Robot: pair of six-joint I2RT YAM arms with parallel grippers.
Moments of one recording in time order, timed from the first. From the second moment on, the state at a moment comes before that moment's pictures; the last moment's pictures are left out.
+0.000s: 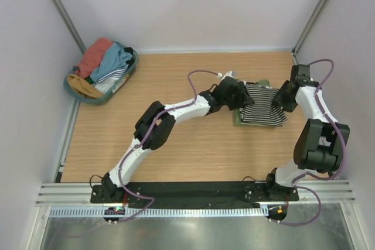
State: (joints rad) left arm -0.91 2.39 1.94 -0.04 0.08 -1.04; right arm -0.23 1.56 1.16 -0.68 0.06 0.43
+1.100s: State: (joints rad) left arm -0.87 2.53 2.25 -0.11 0.06 -1.04; right arm -0.24 1.50 1.11 -0.52 -0.06 0.52
